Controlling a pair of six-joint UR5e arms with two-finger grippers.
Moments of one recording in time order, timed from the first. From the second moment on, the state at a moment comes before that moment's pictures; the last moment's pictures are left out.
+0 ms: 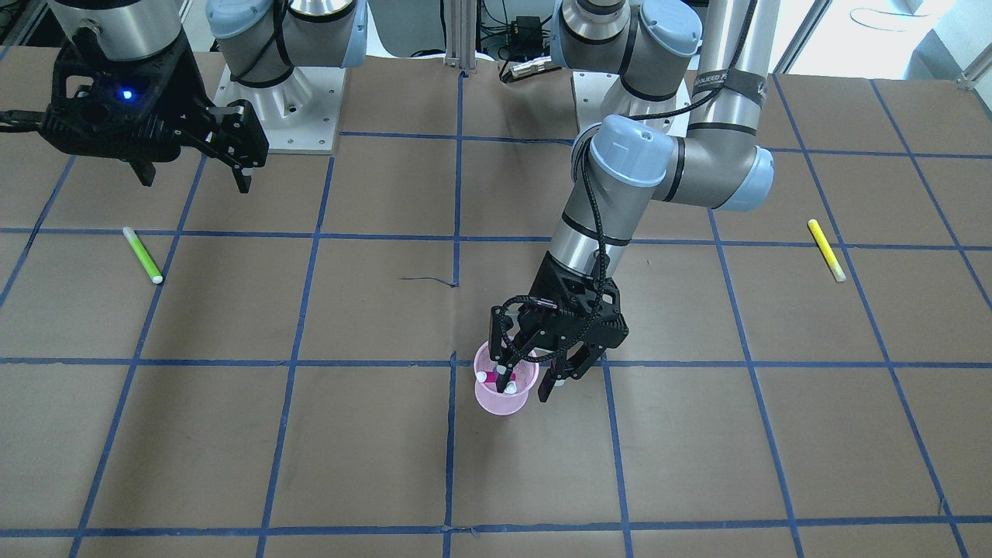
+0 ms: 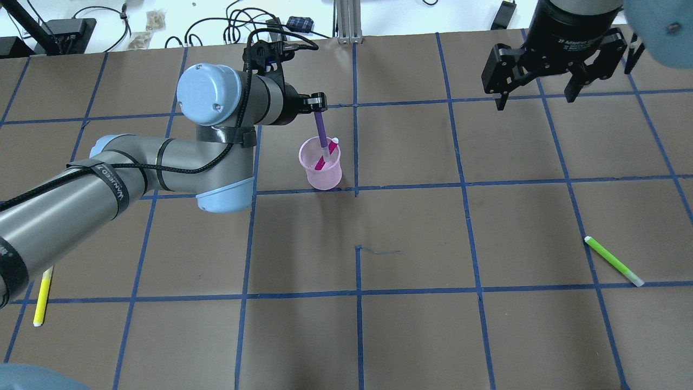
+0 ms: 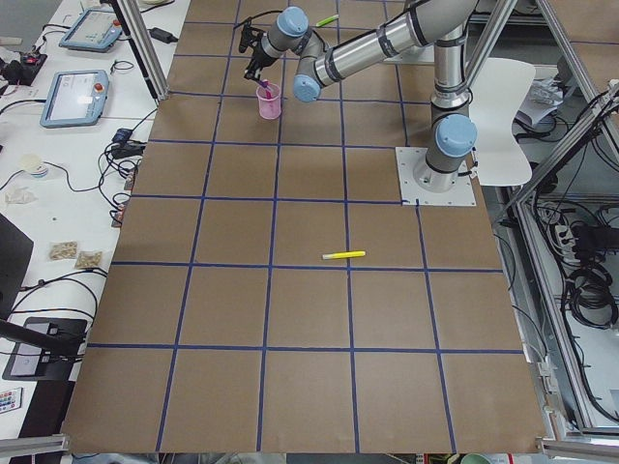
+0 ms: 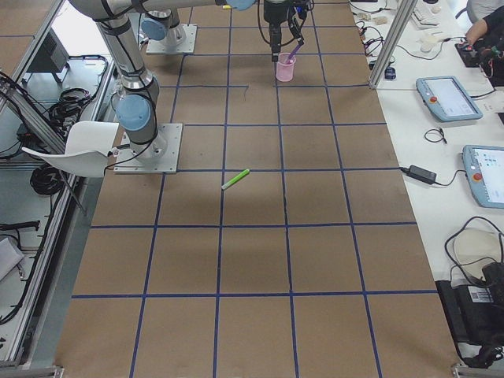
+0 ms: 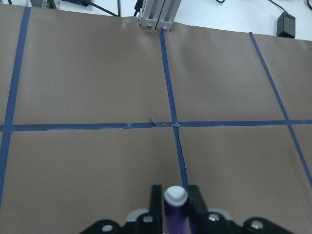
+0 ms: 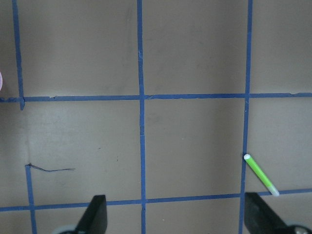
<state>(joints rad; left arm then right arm) -1.72 -1.91 -1.88 -0.30 1.35 -0.18 1.59 -1.55 1.48 -1.51 -1.65 0.03</state>
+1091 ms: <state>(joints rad) -1.71 -1.86 -1.94 -0.35 1.33 -0.18 1.60 -1.55 1.52 -1.65 -1.59 0.06</state>
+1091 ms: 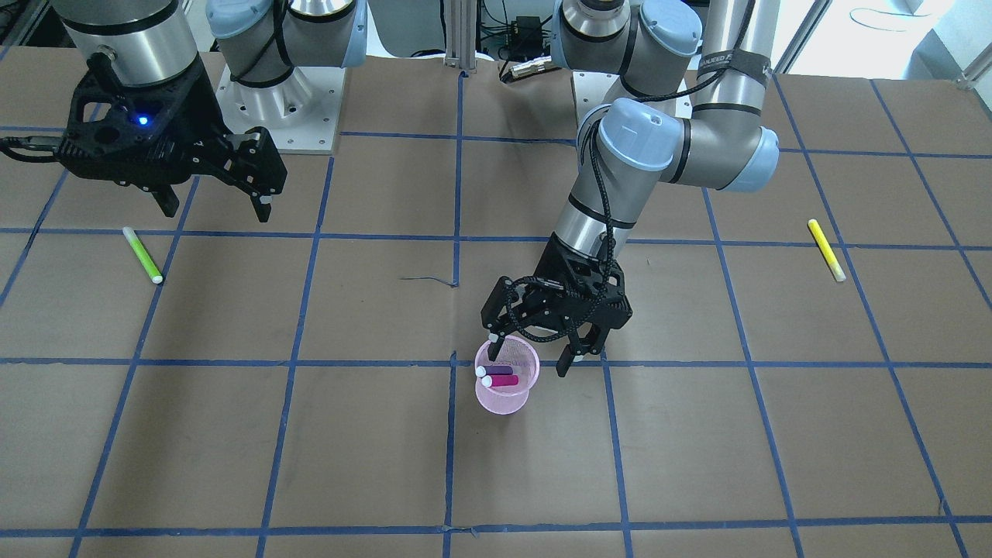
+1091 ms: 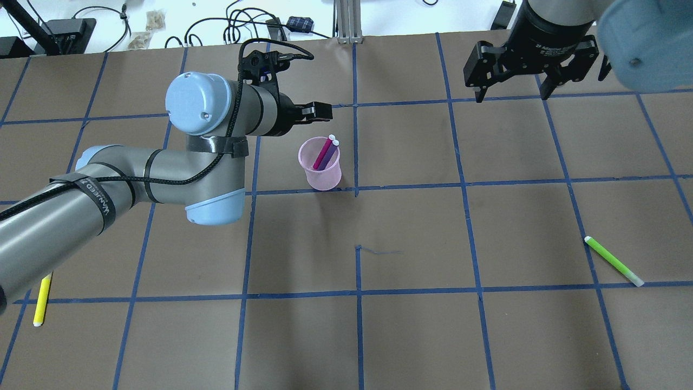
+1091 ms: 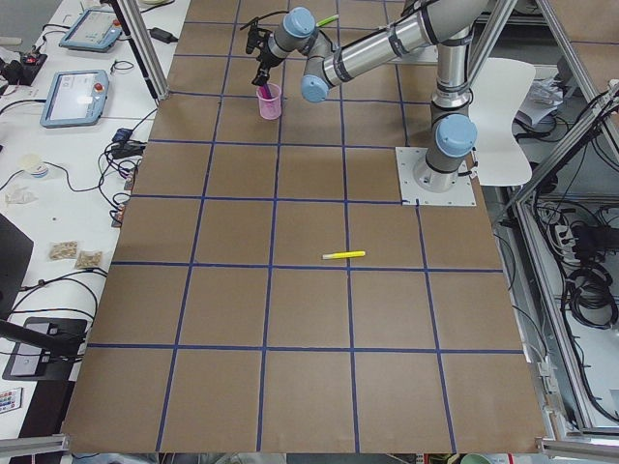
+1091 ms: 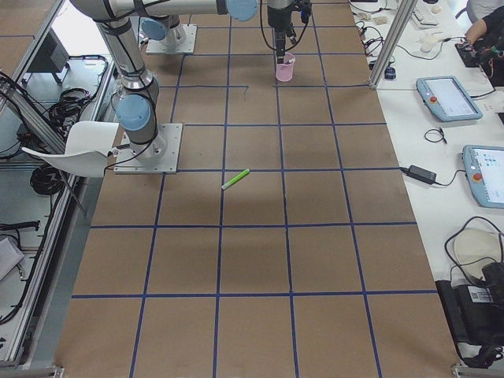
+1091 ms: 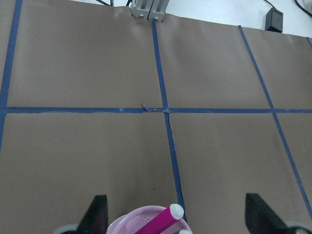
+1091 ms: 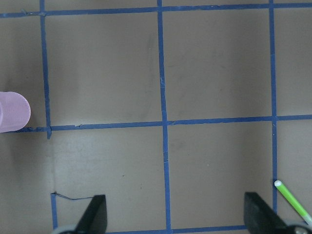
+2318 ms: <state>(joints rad) -1.67 -1.63 -1.59 -1.49 1.61 0.05 1.59 -1.54 1.50 -1.65 -1.56 0.06</state>
